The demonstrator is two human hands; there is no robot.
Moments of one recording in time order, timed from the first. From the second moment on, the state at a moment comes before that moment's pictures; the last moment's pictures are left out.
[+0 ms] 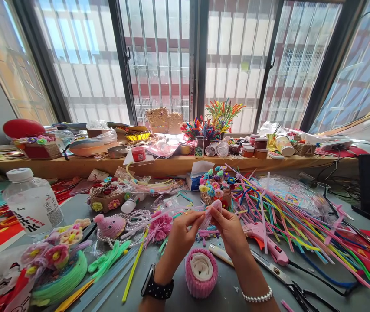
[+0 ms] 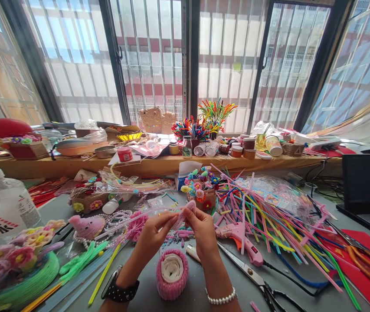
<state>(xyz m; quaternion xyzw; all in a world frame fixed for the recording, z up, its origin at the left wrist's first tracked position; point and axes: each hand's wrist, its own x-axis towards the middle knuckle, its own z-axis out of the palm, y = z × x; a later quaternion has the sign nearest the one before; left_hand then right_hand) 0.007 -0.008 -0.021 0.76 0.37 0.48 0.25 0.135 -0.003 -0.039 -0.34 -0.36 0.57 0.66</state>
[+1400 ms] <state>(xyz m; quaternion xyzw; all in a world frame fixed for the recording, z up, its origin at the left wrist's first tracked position) 0.000 -0.009 -0.014 0.65 0.40 0.48 0.43 0.140 -0.008 -0.032 -0.35 -0.48 0.55 0.59</state>
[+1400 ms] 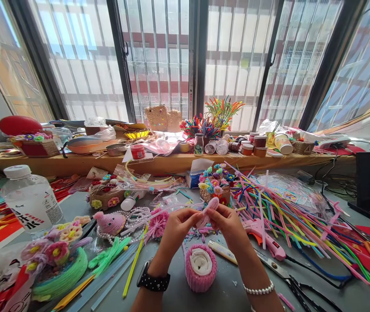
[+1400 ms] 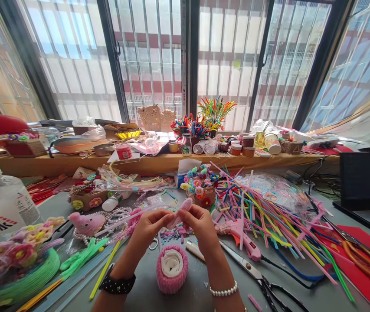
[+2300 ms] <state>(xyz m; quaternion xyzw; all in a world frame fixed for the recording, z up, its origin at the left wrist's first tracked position) 0.005 -0.007 -0.022 0.63 0.36 0.55 0.41 0.139 -0.008 -0.033 -0.26 -0.40 0.63 0.61</state>
